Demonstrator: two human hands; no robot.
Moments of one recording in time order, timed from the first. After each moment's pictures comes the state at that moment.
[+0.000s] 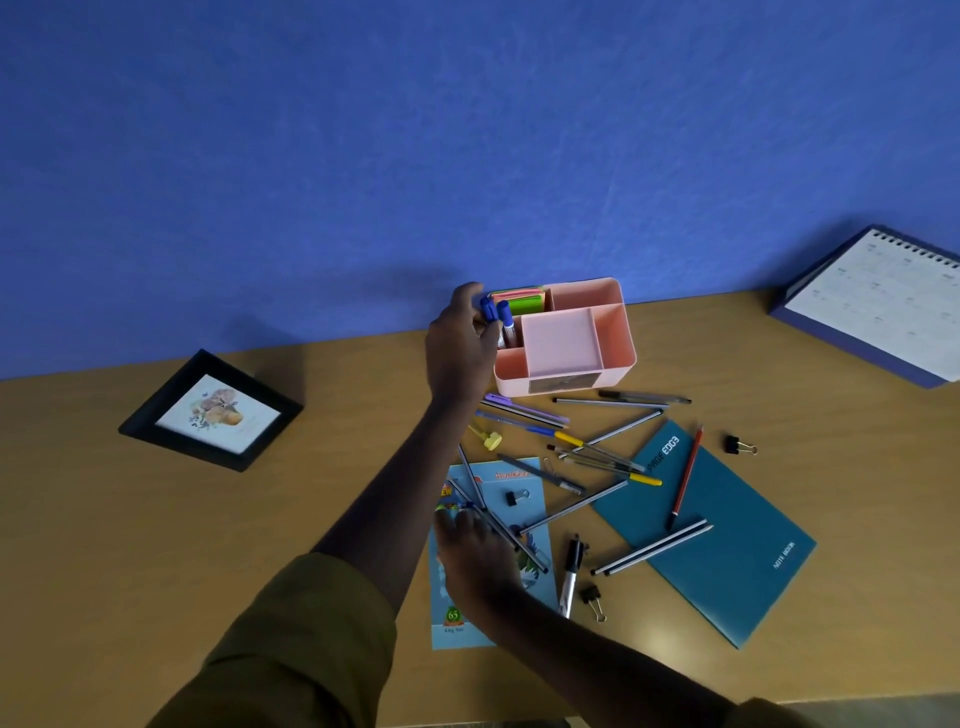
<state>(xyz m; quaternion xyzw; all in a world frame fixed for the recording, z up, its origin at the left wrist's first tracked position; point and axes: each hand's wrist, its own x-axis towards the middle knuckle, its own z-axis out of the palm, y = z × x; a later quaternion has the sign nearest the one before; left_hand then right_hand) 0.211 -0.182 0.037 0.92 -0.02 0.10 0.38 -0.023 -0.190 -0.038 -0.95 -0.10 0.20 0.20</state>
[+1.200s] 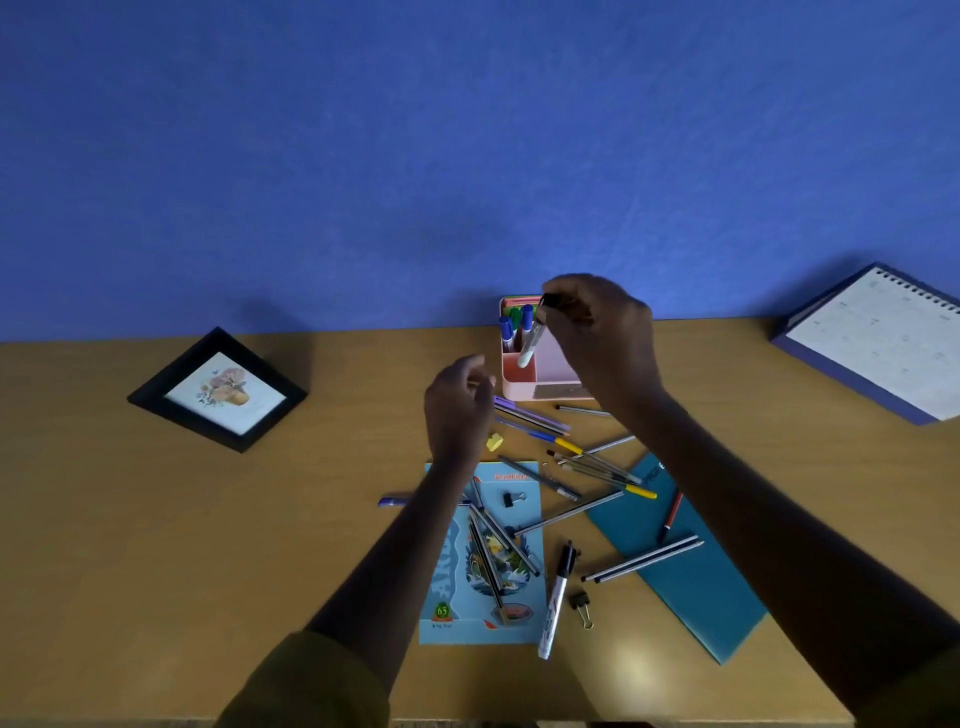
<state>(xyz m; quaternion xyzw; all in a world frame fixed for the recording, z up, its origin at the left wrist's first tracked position) 0.141 -0.161 0.012 0.90 0.06 0.09 0.43 0.170 -0.349 0.113 -0.89 -0.05 -0.18 0.42</state>
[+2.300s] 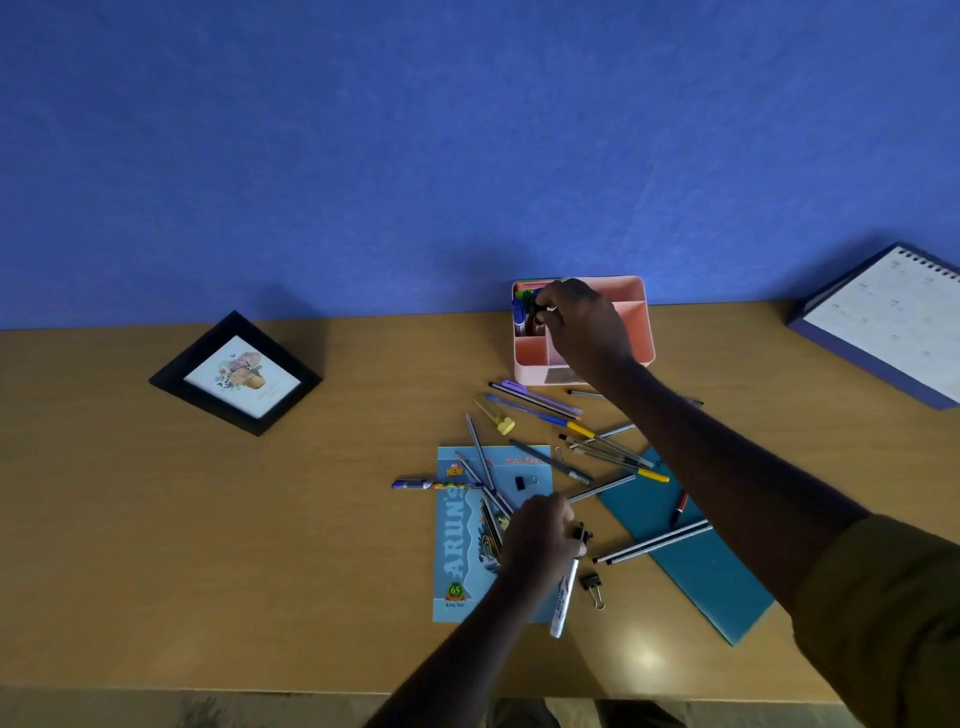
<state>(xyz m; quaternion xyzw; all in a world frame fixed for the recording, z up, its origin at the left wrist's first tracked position) -0.019 -0.209 -0.019 0.91 -0.01 -0.27 0.33 0.205 -0.339 0.034 -0.96 -0.08 -0.09 0.26</state>
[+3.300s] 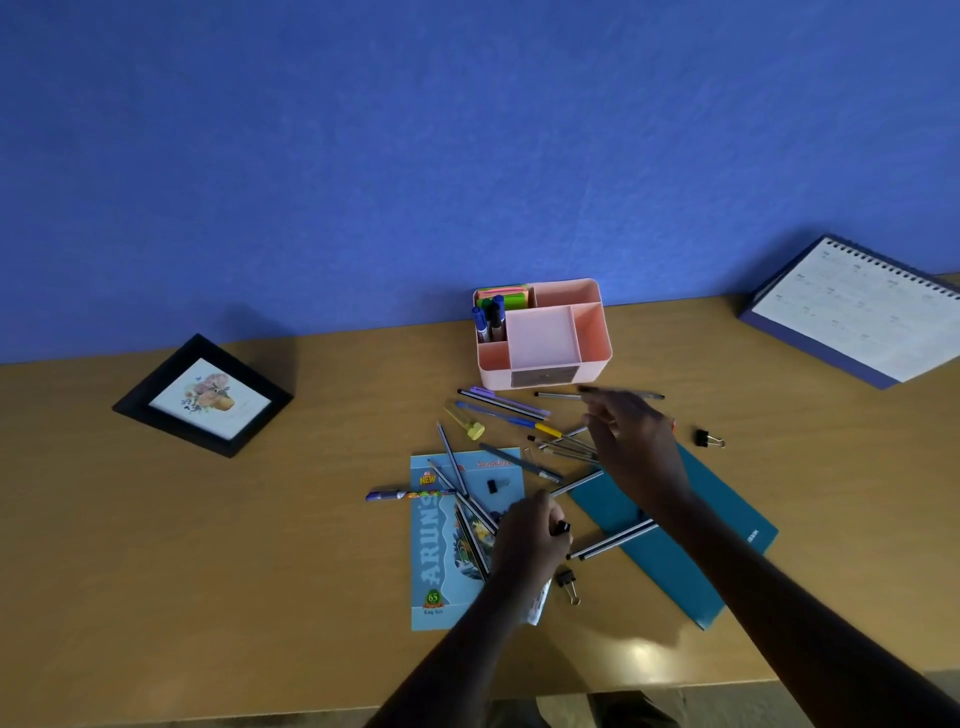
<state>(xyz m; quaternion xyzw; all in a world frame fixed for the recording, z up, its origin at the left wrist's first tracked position) -0.026 -0.232 -0.028 0.91 -0.03 -0.25 0.34 0.042 -0.417 0.017 -0.92 -0.02 -0.10 0.37</state>
